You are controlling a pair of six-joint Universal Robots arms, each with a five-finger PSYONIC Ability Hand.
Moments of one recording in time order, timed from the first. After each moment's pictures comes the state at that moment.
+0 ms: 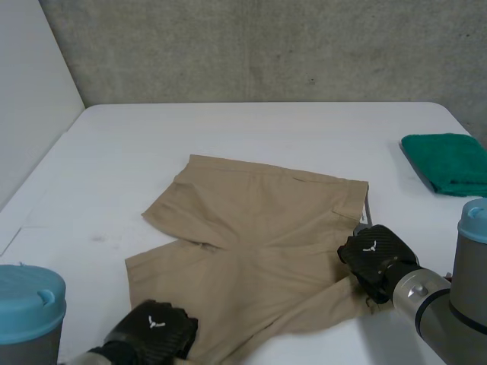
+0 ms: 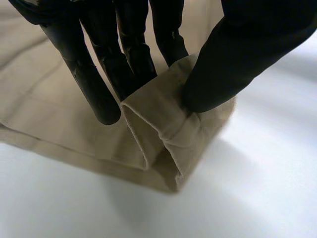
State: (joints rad) left arm 4.11 -1.64 -2.08 2.98 -1.51 3.41; right arm 1.94 -1.34 1.93 -0.02 1.46 2.45; left_hand 1.13 1.19 1.19 1.19 1.01; right_hand 1.00 1.18 1.19 1.19 1.01
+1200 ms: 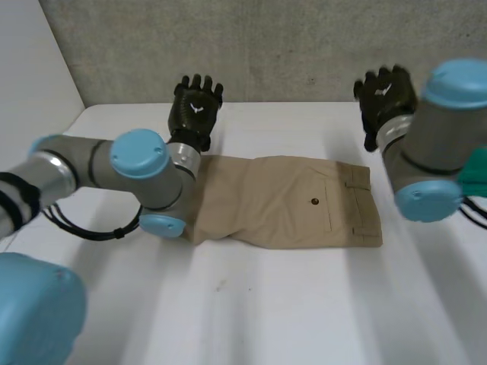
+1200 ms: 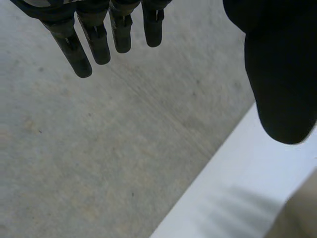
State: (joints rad) left arm 4.17 -2.51 -0.88 3.62 -1.64 3.67; right arm 1.96 -0.93 1.02 -0.09 1.69 2.56; left_hand 0.19 0.21 0.21 0.20 0.05; right_hand 0.21 0.23 0.22 0.24 0.07
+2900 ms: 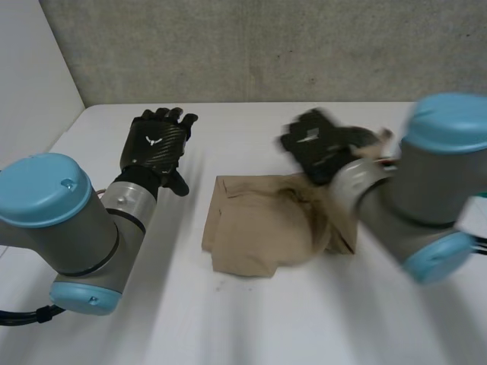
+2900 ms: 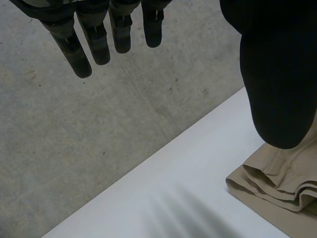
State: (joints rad) left arm 4.21 -1.93 -1.64 3.61 -1.63 3.41; right arm 2.14 -1.08 1.30 -0.09 1.36 2.38; left_hand 0.19 0.21 0.21 0.20 0.05; right_hand 0.99 1.18 1.18 1.19 0.99
